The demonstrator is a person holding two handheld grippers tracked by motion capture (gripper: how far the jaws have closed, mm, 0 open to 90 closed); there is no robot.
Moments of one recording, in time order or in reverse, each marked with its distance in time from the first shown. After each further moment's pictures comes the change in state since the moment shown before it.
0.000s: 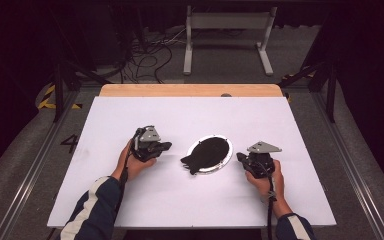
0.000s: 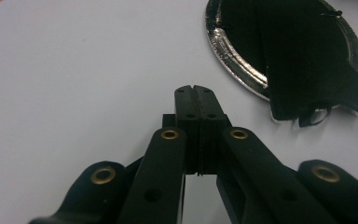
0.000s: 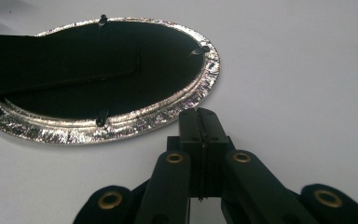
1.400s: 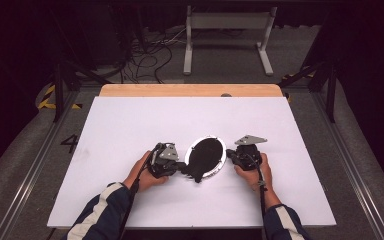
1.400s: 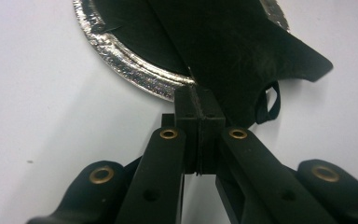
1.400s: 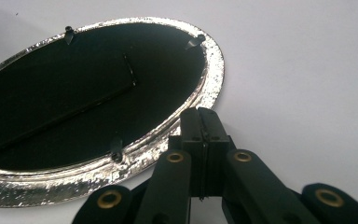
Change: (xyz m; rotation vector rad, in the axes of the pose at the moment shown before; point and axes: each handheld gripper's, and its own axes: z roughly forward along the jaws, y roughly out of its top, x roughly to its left) left arm -0.053 -0.001 0.012 0.127 -0.164 0.122; right arm 0.009 0.017 0.033 0.054 0.068 -0.001
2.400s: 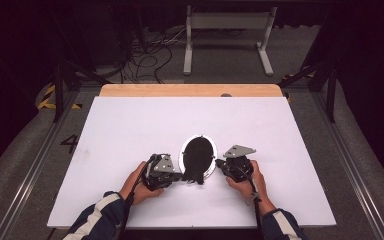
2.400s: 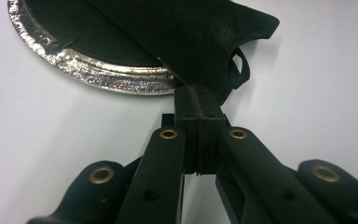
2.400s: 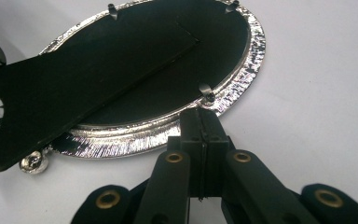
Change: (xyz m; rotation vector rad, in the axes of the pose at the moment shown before) left arm -0.028 -0.014 -0.013 -0.006 0.003 -0.010; right arm 0.040 -0.007 -0.005 -0.003 0.074 -0.134
